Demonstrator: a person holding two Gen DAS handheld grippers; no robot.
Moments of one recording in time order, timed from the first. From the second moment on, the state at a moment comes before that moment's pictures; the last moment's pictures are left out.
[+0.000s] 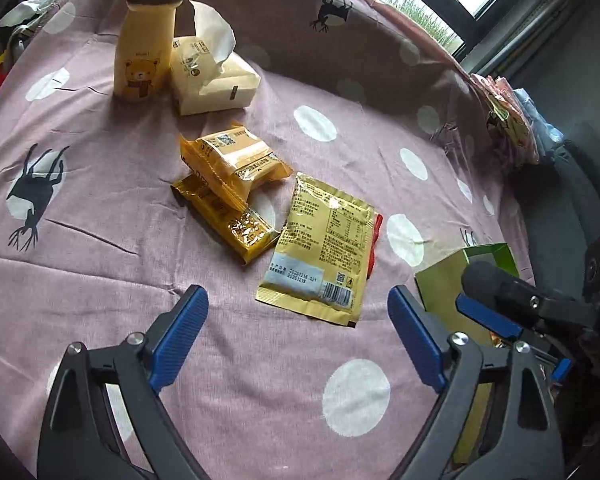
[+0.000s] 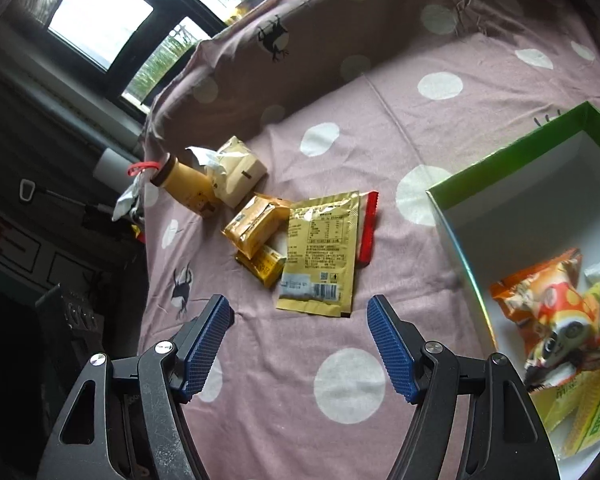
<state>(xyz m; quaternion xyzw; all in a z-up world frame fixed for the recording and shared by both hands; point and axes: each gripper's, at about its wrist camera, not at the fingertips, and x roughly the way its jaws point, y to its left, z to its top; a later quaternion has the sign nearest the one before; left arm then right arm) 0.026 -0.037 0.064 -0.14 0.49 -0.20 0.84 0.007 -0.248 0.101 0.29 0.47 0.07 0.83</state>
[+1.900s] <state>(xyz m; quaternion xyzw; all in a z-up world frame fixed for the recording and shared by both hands) -0.114 -0.119 0.157 0.00 0.34 -0.31 0.89 -0.101 -0.257 0.162 0.25 0.34 0.13 0.90</state>
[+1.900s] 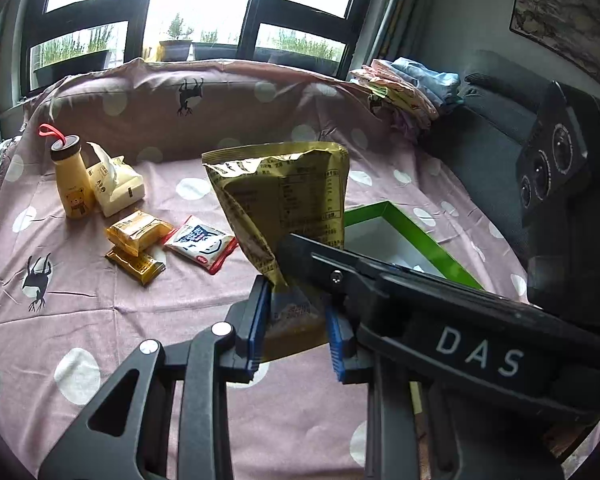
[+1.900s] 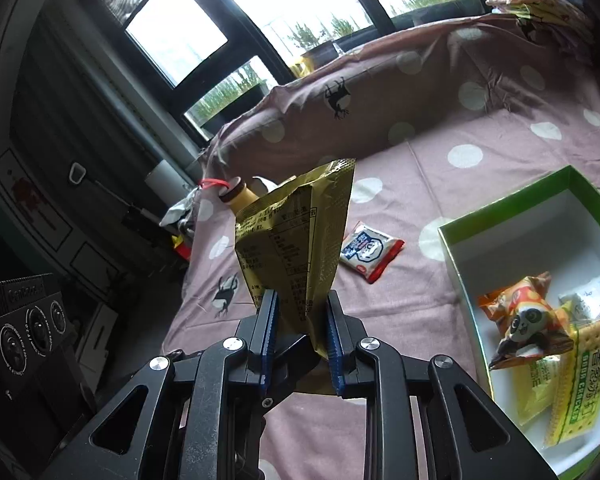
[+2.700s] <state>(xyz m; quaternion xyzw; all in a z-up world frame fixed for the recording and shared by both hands) -0.145 -0.203 0.162 0.03 0.32 -0.38 0.87 -0.146 -0.335 0.173 0.24 0.29 0.08 0.92</state>
